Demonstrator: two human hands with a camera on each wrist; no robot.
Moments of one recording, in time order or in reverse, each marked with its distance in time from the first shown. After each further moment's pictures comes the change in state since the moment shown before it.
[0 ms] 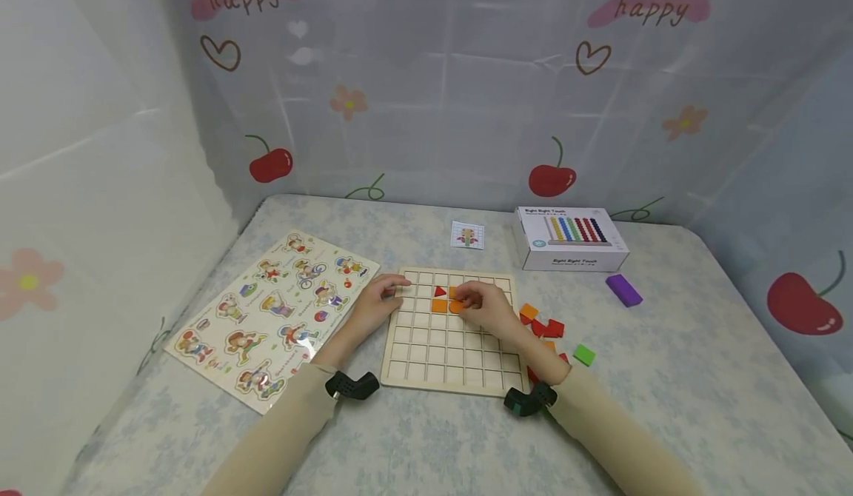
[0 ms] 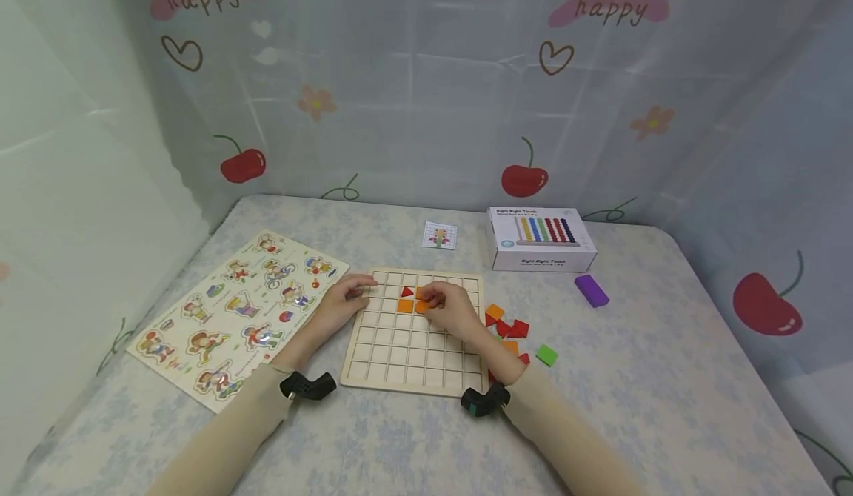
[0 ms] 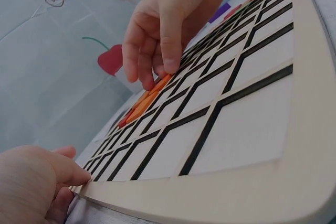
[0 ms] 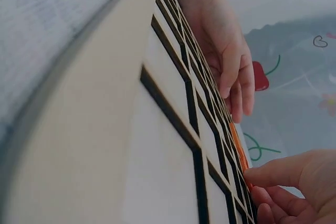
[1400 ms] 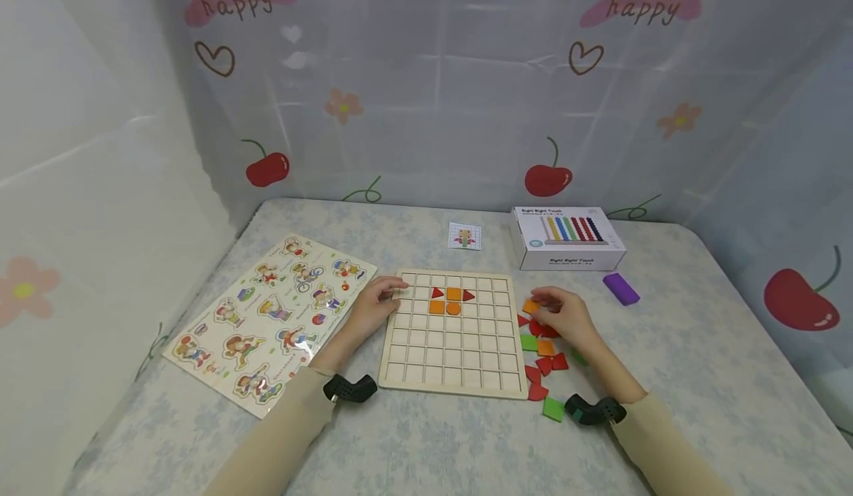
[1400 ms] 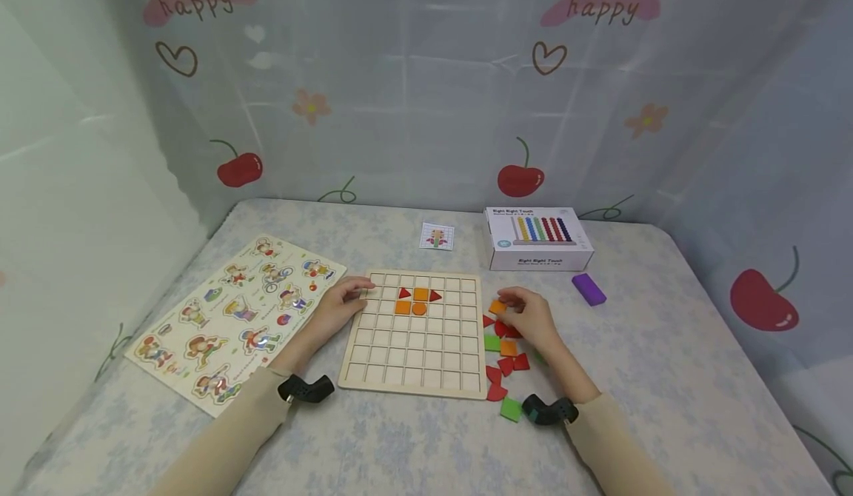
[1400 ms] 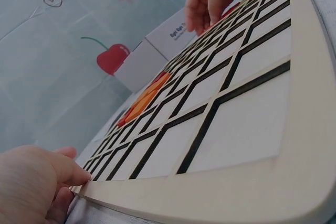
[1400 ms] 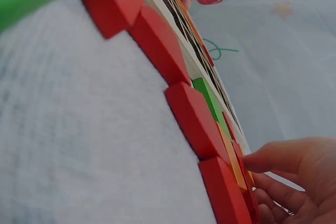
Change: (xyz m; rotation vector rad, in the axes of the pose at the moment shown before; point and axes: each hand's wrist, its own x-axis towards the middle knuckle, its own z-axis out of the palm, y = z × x) left_hand 0.004 -0.021 0.001 0.033 0.025 0.128; right_hand -0.058 0.055 -0.086 -0.164 0.203 0.206
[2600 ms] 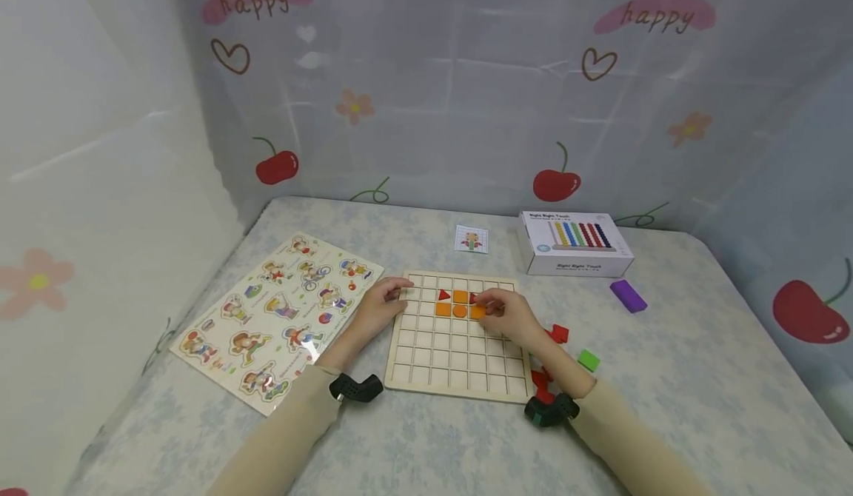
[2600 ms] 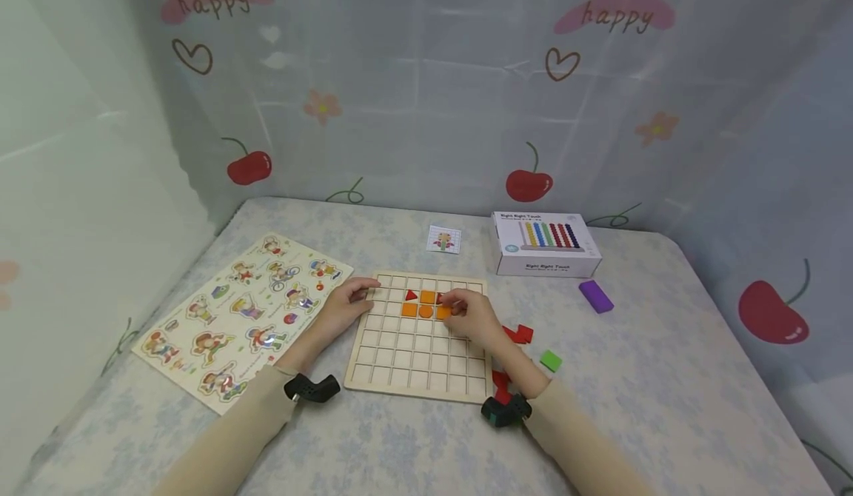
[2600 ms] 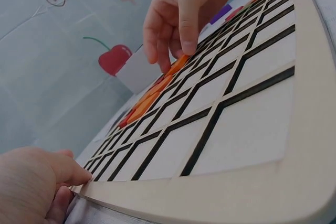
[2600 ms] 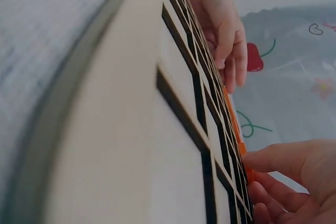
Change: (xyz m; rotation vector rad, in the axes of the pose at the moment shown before) left_hand 0.004 -0.001 0.000 -0.062 -0.012 -0.168; right_hand 0.015 -0.068 0.060 0.134 -0.195 -0.180
